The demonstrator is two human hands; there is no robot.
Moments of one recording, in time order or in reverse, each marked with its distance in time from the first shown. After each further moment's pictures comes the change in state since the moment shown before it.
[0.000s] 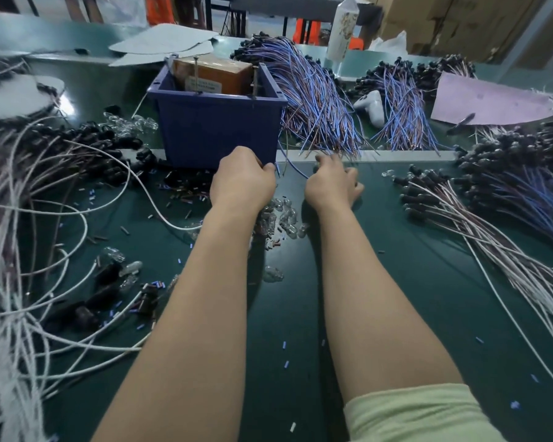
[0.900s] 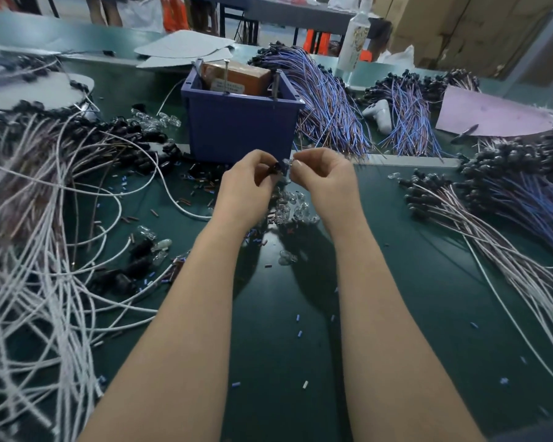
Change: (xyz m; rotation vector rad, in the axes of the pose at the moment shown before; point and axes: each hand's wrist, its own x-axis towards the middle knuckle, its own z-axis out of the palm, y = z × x) left_hand -0.028 -0.038 -0.010 -0.284 0.031 0.252; right_hand -0.075 -0.019 -0.030 0.994 -0.081 -0.289
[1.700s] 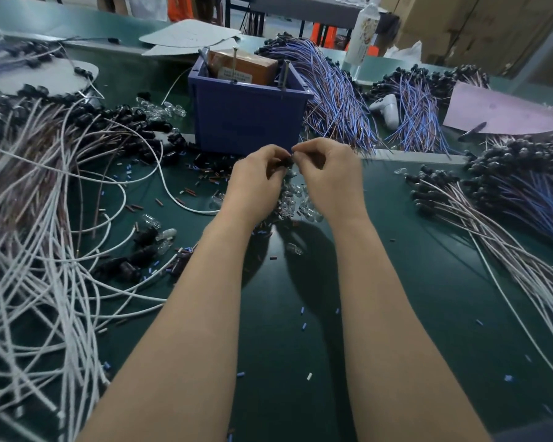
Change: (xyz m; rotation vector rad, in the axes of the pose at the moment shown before) left_hand 0.002 -0.003 0.005 0.042 -0.004 0.075; right_hand -0.002 -0.012 0.004 -0.508 0.007 -0.207
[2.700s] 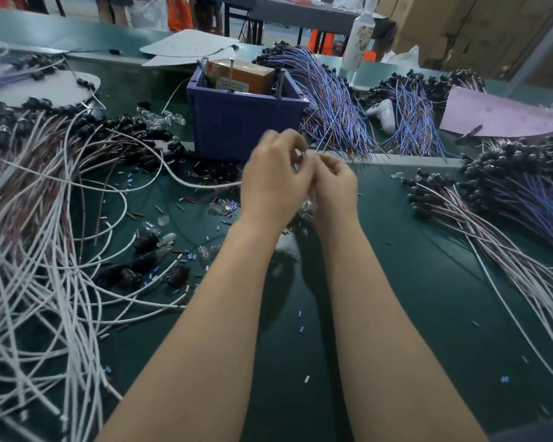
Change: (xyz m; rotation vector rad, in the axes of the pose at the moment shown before) left_hand -0.005 0.034 0.012 0.159 0.229 0.148; right_hand 0.002 0.010 0.016 0.959 0.177 0.527
